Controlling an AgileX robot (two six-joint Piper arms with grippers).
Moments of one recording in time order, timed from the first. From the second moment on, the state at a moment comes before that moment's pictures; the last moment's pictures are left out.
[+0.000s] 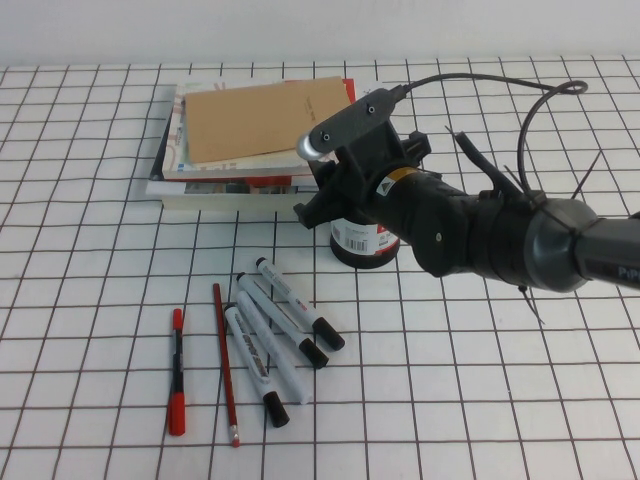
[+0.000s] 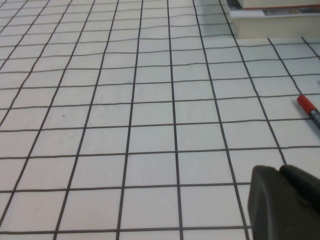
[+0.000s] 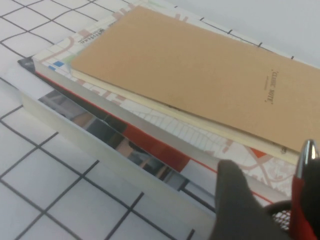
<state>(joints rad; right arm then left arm) 0.67 2.00 -1.33 0.43 -0.28 -0.53 -0.01 -0.01 0.03 -0.06 0.38 0.12</state>
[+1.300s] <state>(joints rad) 0.65 2.06 -1.40 0.52 -0.29 -0.55 -0.01 -0.01 0.03 -0.06 0.38 0.12</state>
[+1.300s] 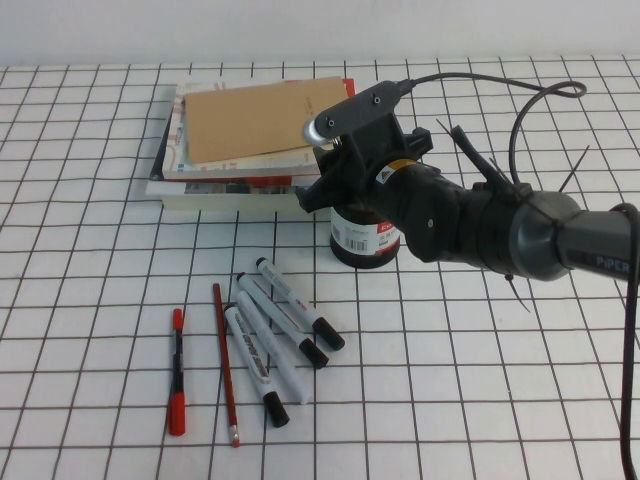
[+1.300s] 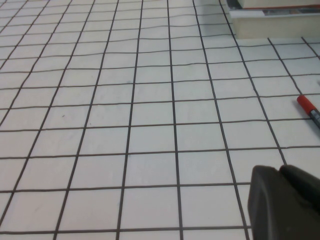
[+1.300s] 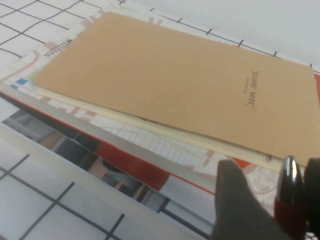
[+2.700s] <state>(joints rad) 0.63 2.07 -1.43 0.52 -0.27 -0.58 -0.01 -0.01 0.03 -0.06 0.38 0.12</state>
